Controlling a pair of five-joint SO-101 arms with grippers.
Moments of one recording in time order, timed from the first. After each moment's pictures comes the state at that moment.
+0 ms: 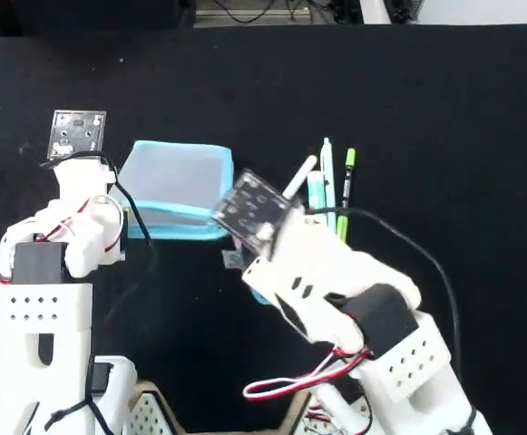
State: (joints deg) left arm -6.9 -51.3 39.1 71.6 -4.7; right arm -33.5 -56.7 36.0 75.8 21.8
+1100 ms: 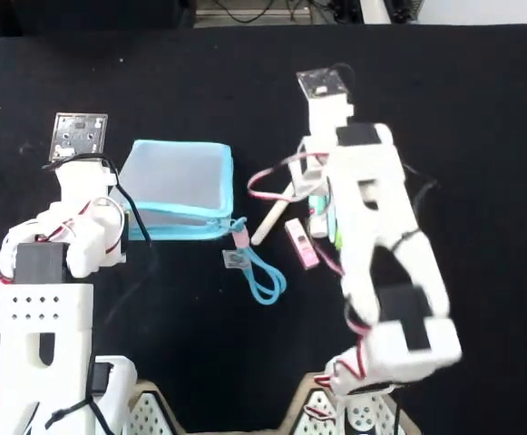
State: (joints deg) left arm -6.9 -51.3 40.3 71.6 -4.7; right arm -6.2 8.4 6.0 70.6 5.9
